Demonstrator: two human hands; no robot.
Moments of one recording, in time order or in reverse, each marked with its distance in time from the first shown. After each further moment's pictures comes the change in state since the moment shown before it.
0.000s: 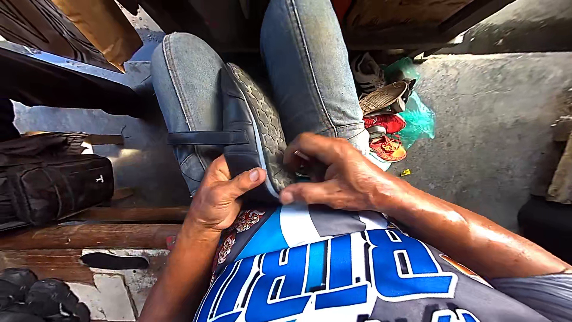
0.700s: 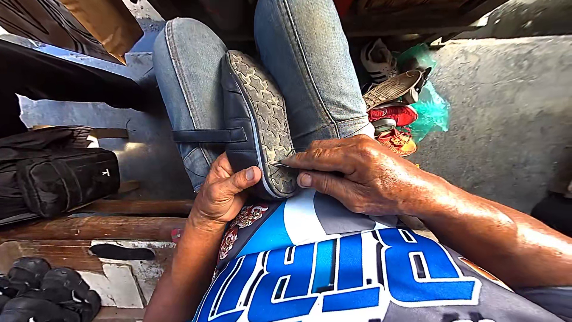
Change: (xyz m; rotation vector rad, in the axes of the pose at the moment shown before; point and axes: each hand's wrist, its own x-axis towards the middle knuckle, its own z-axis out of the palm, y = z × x) left_hand 0.001 -0.013 -0.013 -0.142 -0.090 0.042; right_hand -0.007 -0.005 -0.014 -0.230 -0.077 -0.222
